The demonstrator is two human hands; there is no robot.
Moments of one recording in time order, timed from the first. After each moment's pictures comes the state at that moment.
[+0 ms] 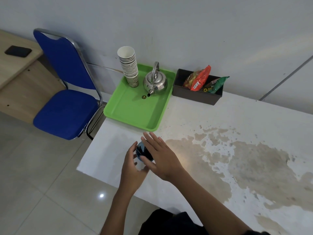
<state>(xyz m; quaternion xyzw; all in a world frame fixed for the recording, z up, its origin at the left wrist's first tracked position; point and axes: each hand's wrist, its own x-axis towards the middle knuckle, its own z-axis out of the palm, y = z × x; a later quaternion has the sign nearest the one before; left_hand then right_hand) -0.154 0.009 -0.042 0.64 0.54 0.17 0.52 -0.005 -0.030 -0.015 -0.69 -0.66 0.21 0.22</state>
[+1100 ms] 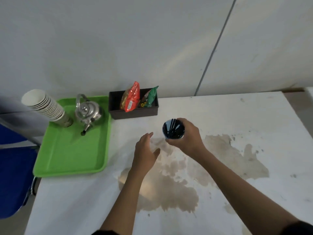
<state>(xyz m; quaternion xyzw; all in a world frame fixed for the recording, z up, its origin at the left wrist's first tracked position) 0.101 0.019 -0.038 0.85 0.32 0.01 0.42 0.221 -0.109 0.036 -0.87 -0.25 0.15 0.40</state>
